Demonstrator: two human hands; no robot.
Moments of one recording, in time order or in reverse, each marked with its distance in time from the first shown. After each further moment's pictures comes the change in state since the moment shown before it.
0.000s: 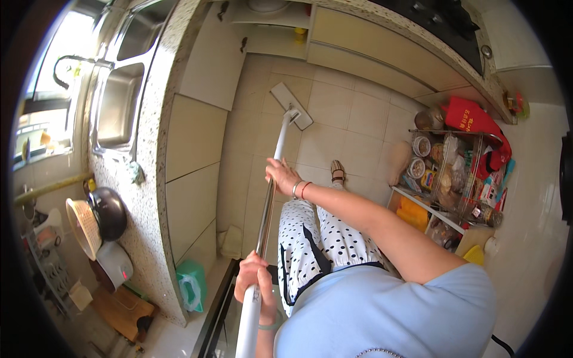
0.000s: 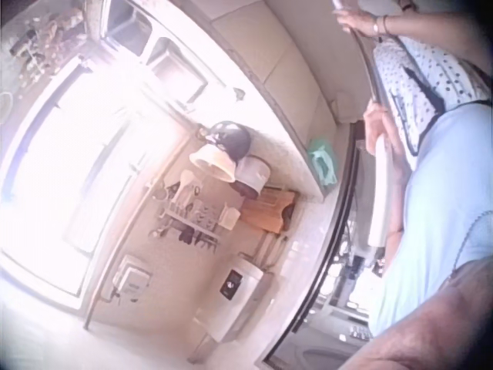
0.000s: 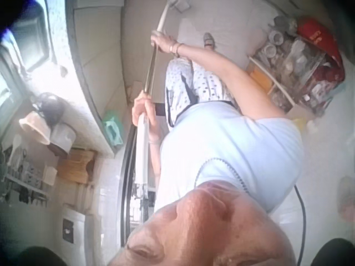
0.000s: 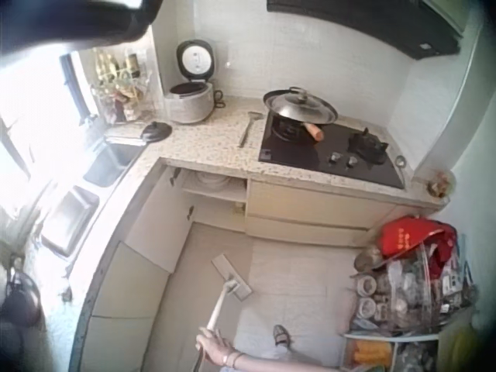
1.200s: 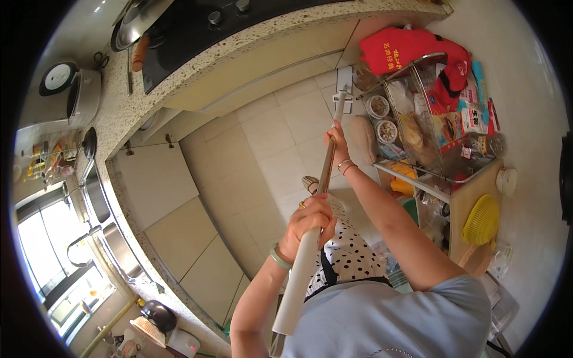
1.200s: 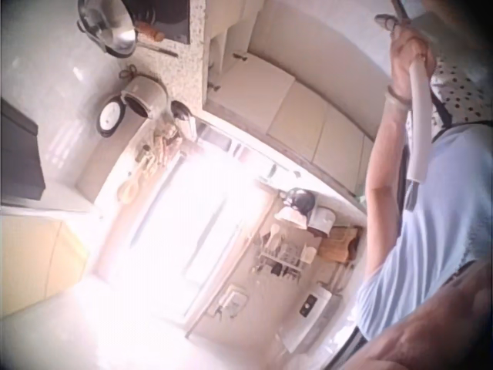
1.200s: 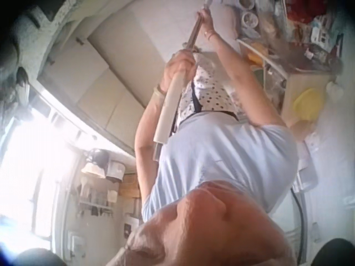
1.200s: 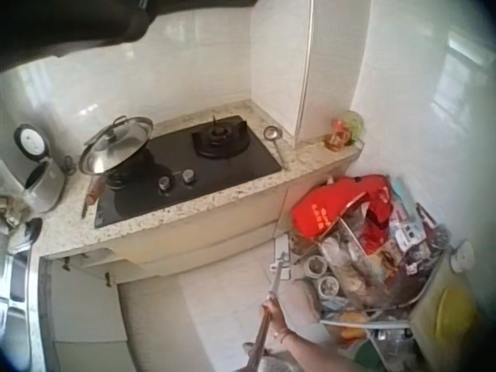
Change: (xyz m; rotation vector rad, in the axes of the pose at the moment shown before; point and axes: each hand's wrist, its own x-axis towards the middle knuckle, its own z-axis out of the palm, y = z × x) left_hand 0.021 0.013 0.420 -0.316 -1.216 0.455; right_hand -0.212 0.373 -0.217 0.607 1.233 0.450
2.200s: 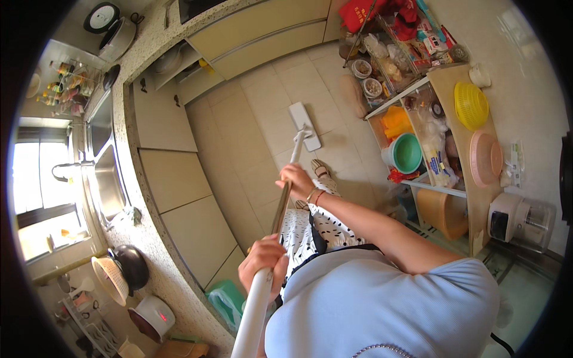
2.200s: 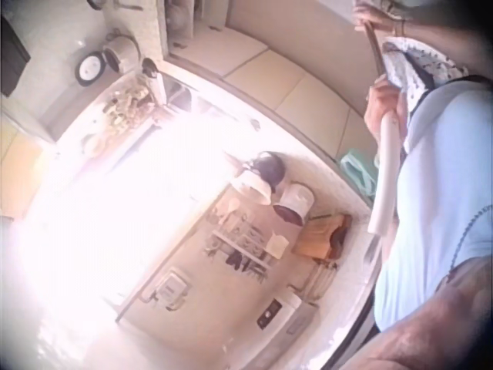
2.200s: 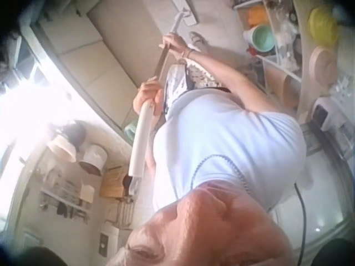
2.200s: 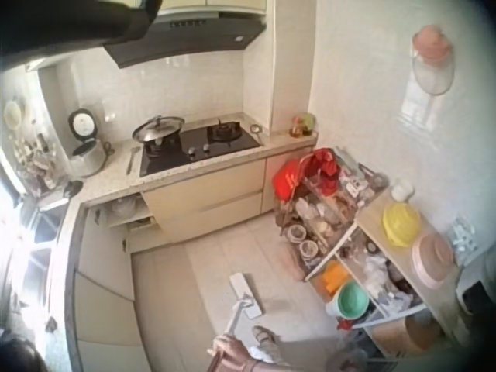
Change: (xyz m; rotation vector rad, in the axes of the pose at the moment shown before) left_hand -0.455 0.256 0.006 0.121 0.313 -0.079; right_hand -0.504 -0.062 0.090 -0.234 -0.341 -0.419
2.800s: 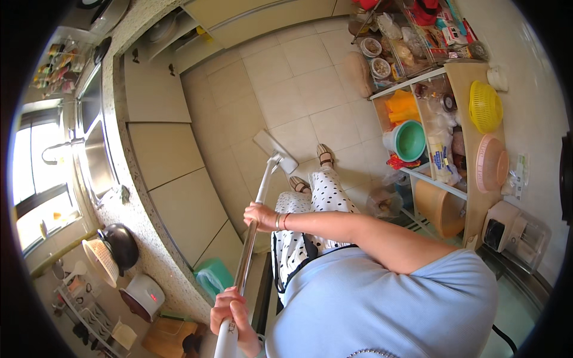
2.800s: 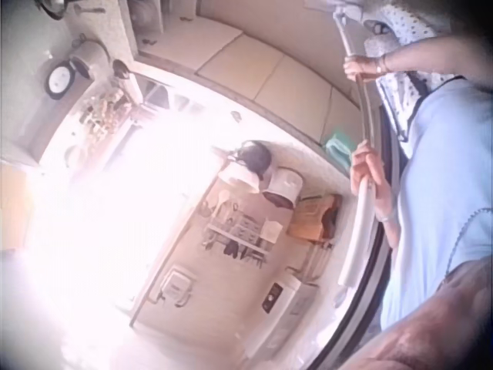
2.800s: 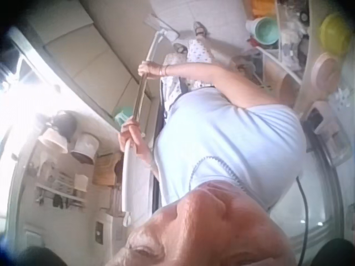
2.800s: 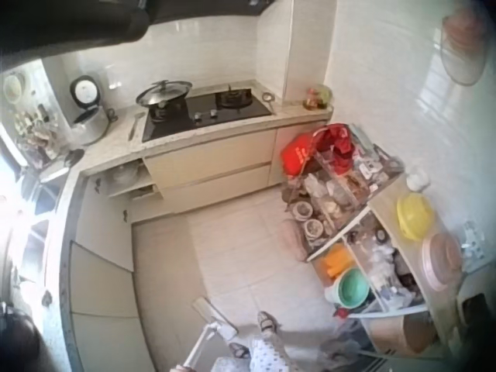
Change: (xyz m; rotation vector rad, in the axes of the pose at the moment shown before) left_hand -0.068 0.070 -0.010 0.333 0.415 -0.364; right_hand -0.085 -0.060 0.125 0.185 -0.361 -0.311
